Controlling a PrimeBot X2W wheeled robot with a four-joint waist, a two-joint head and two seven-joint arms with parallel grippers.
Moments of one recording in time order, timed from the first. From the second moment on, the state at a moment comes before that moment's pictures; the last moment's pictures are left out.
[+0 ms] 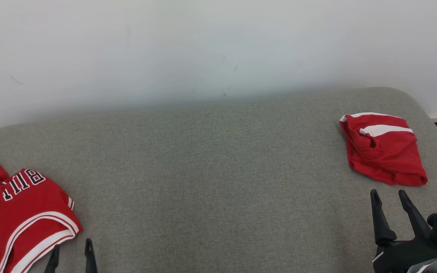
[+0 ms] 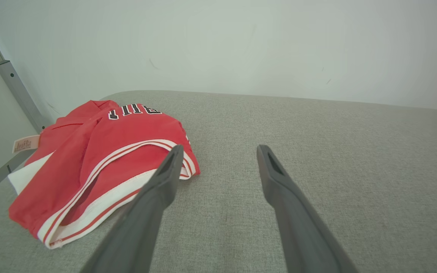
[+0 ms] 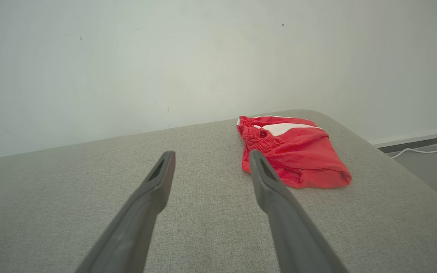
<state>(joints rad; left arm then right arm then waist) 0.16 0.06 -0.05 0.04 -0.08 0.12 -0.09 0.00 -0.34 0.18 0.17 0.58 -0.12 -0.24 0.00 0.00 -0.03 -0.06</state>
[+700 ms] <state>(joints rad) 0.16 0.06 -0.05 0.02 -0.08 0.12 -0.06 0.02 -0.33 0.15 0.16 0.56 -0.12 -0.22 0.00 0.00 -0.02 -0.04</state>
